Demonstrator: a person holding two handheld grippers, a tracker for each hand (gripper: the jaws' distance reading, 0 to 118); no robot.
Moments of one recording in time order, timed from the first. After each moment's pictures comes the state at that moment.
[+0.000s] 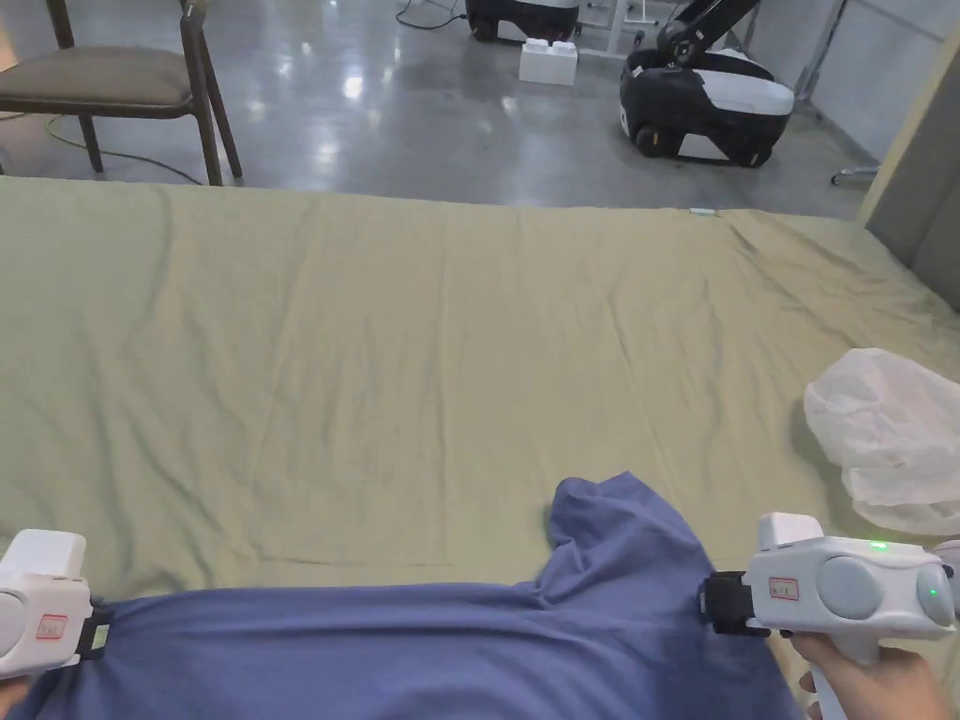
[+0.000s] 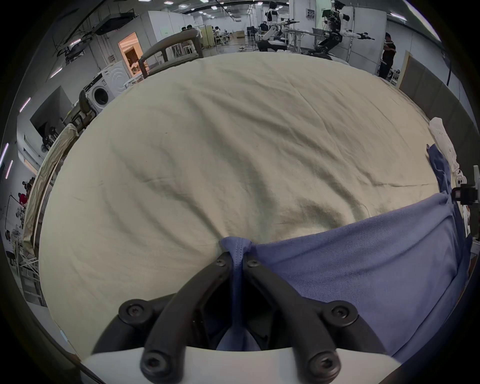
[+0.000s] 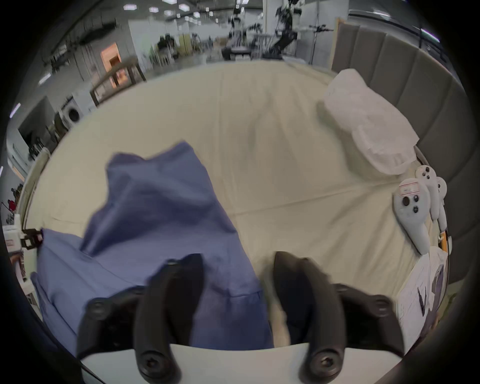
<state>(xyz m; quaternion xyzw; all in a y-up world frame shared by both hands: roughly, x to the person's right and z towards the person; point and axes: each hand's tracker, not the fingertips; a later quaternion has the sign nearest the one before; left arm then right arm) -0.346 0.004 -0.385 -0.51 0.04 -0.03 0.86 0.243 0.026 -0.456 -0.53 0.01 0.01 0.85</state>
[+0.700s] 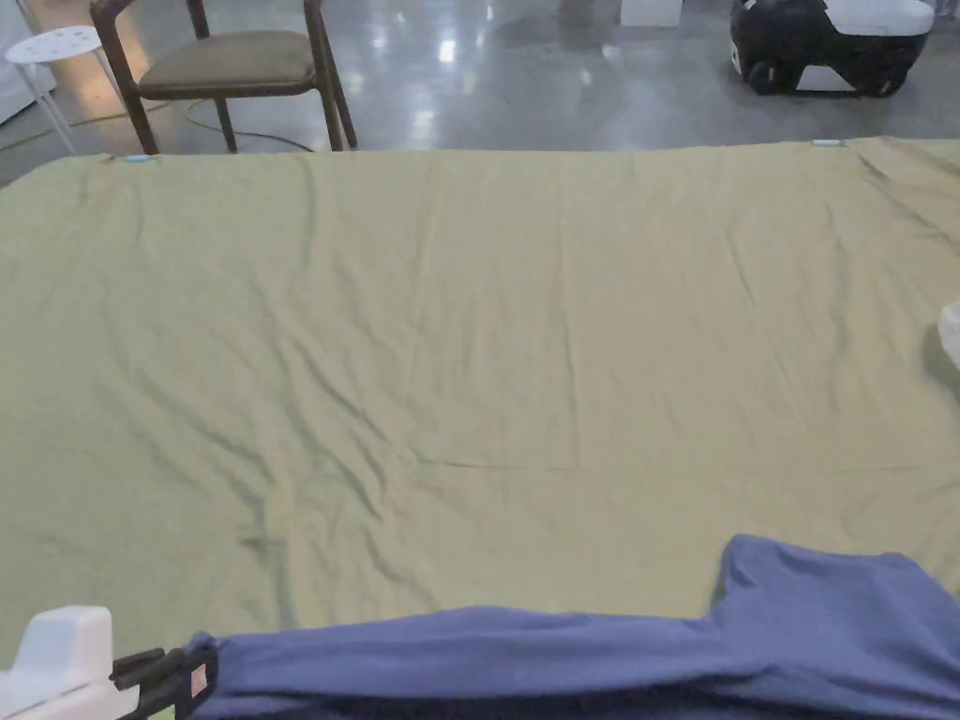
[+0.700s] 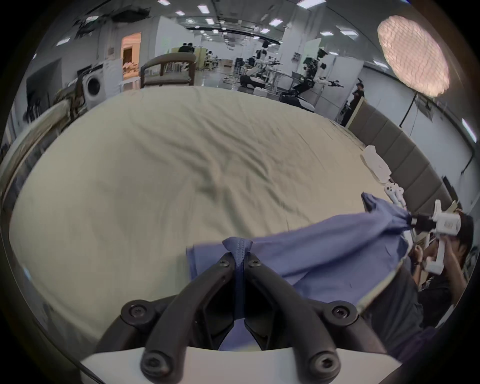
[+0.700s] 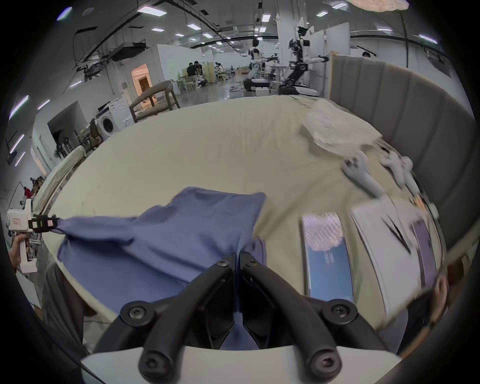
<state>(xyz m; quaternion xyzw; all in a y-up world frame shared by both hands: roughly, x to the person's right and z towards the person) -0.378 0.068 -0.149 -0.43 -0.06 0.12 0.89 0.273 0.097 -0.184 -0.42 0.07 -0.01 0.91</state>
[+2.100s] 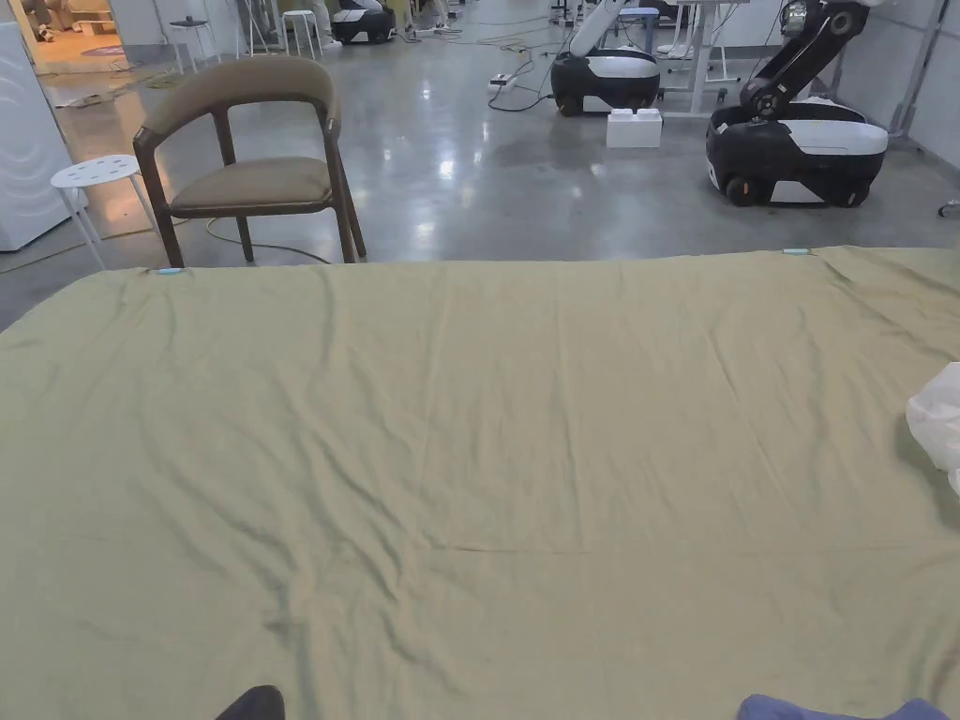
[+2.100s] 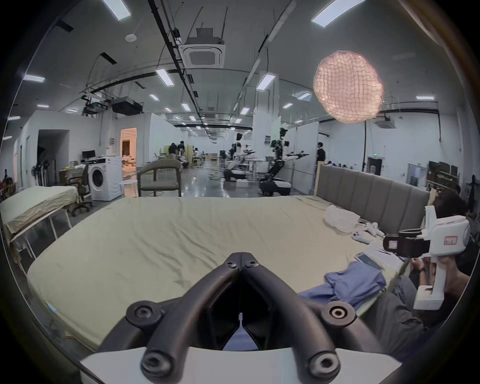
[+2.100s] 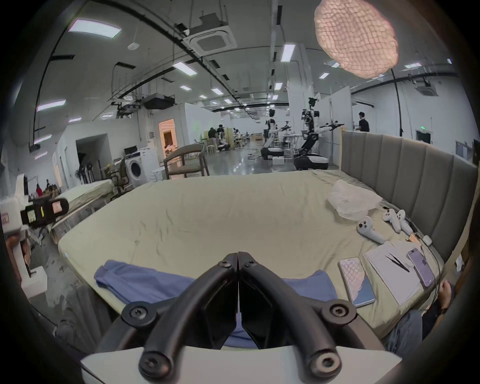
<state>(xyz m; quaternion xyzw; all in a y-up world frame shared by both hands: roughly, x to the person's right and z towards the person) -0.265 0.188 -0.058 -0.12 -0.08 0.02 0.99 0.138 0.170 -0.085 -0.20 0.13 0.00 0.97</state>
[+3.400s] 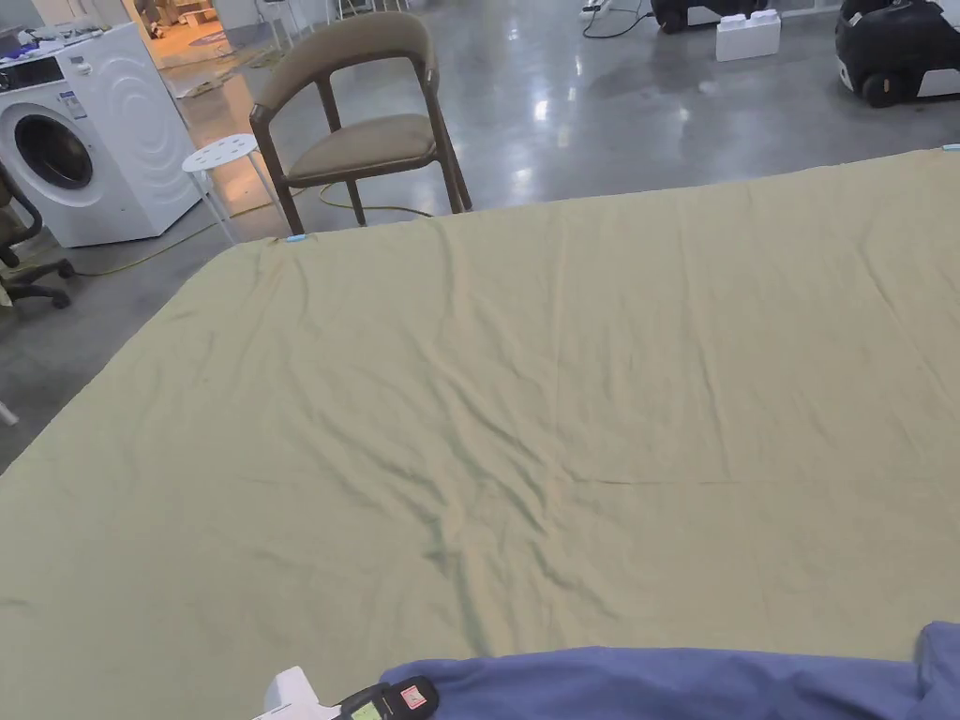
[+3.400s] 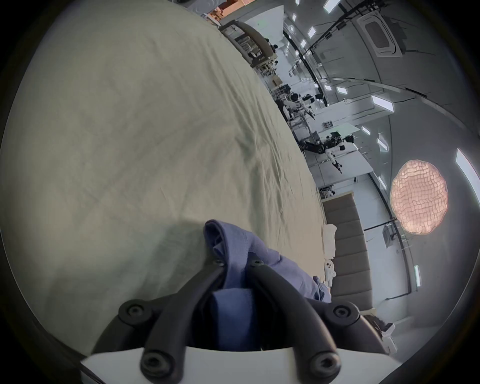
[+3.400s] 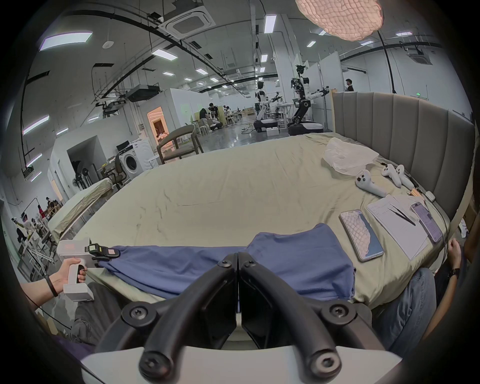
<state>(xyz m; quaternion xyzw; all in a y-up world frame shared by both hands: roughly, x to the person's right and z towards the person) -0.423 -0.024 -0.146 -0.36 -0.05 0.47 0.81 0.161 0.140 -0.071 -0.28 0.11 -0.07 0.95</state>
